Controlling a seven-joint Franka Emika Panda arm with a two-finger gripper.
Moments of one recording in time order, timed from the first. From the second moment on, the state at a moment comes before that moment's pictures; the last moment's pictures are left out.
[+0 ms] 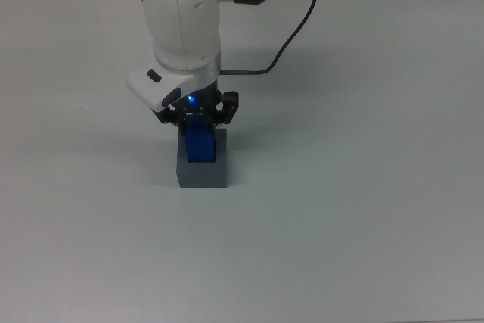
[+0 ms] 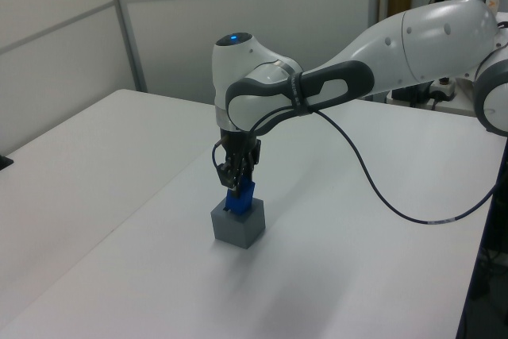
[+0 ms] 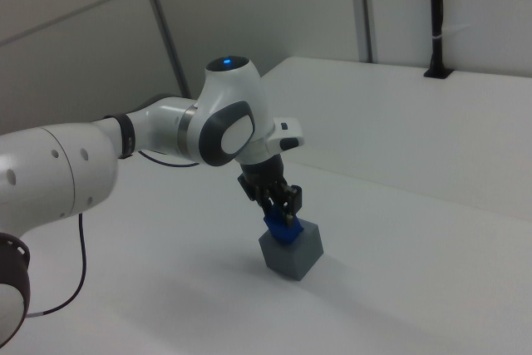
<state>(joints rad) -0.01 0.39 0.05 -1.55 -0.03 2.02 0.06</state>
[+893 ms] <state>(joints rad) -0.02 0.17 0.05 -1.53 -0.03 1.73 0.10</state>
